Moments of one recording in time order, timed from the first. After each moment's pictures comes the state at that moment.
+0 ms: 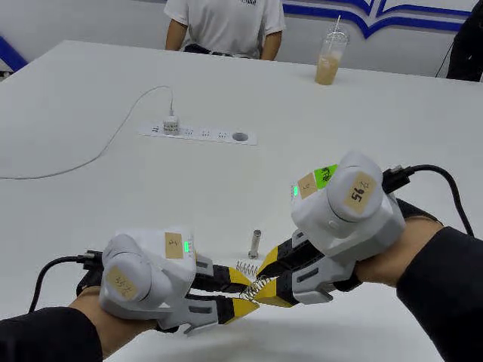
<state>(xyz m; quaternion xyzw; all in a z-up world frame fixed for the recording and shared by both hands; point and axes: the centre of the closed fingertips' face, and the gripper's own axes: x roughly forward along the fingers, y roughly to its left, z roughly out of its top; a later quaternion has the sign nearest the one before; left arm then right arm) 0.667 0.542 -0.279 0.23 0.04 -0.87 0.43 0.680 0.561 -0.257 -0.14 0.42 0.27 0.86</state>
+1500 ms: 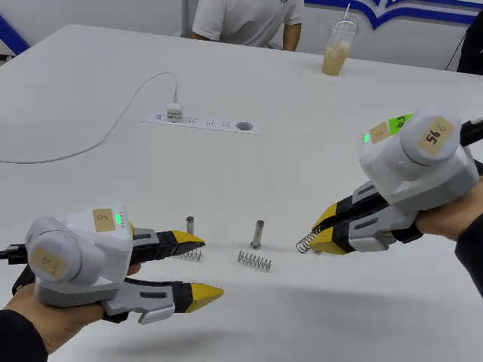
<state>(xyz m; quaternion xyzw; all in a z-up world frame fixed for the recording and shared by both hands) 0.732 0.569 -0.269 0.17 0.09 -0.82 0.54 0.661 0.476 -0.232 -0.13 0.44 0.17 0.87</state>
